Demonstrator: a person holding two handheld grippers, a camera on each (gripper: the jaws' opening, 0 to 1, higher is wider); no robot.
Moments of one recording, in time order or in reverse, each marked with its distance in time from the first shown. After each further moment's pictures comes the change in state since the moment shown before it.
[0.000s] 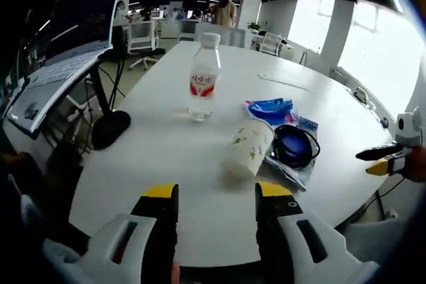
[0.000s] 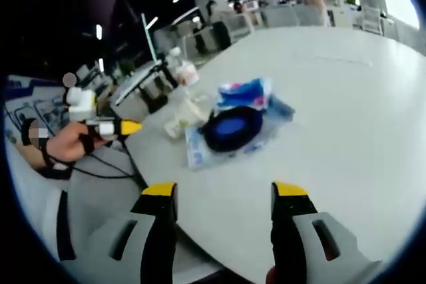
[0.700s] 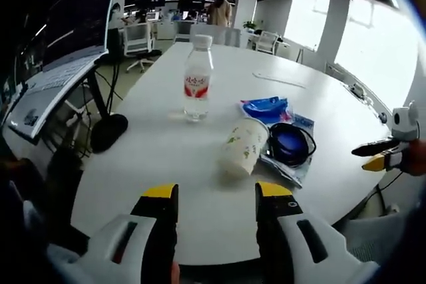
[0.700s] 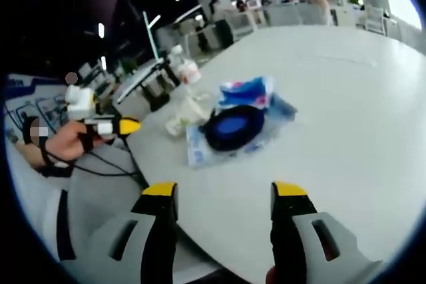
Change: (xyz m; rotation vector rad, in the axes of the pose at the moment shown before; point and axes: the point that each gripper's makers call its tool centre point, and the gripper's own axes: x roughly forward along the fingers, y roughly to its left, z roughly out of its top) left arm -0.004 -0.007 0.001 0.034 0.003 -0.011; right arm 0.001 -0.001 -0.002 -0.004 0.010 0.015
